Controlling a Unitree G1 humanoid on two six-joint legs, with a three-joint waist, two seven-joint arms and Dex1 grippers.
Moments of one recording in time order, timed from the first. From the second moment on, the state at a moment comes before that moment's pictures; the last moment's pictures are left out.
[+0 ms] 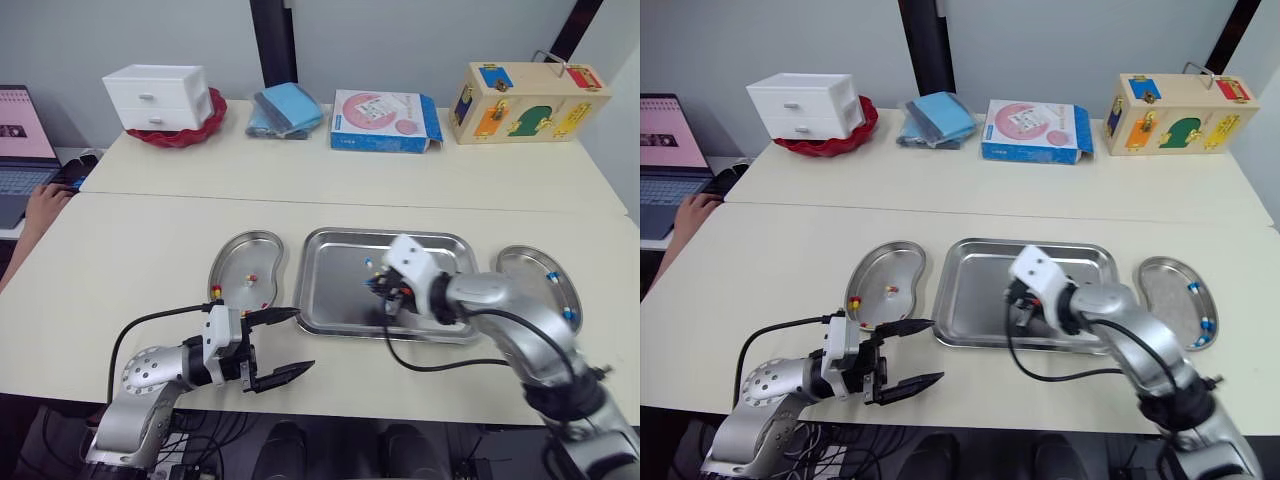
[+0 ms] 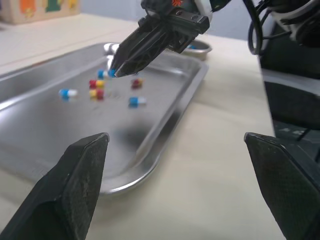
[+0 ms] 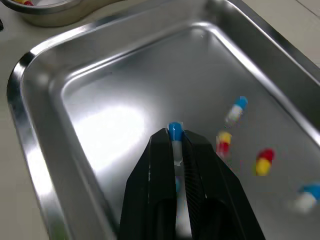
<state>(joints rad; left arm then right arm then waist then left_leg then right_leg) 0.03 0.54 0.00 -0.12 -0.51 -0.04 -1.29 -0.30 -0.63 0.07 -0.66 0.28 1.16 0.65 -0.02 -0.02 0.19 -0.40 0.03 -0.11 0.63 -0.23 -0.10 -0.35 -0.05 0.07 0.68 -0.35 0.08</state>
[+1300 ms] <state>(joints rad) 0.03 0.45 -0.02 -0.13 -0.53 -0.08 -1.26 0.12 -0.79 -0.57 -0.63 0.34 1.06 0.61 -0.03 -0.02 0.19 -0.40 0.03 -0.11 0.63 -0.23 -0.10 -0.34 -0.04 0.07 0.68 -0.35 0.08</state>
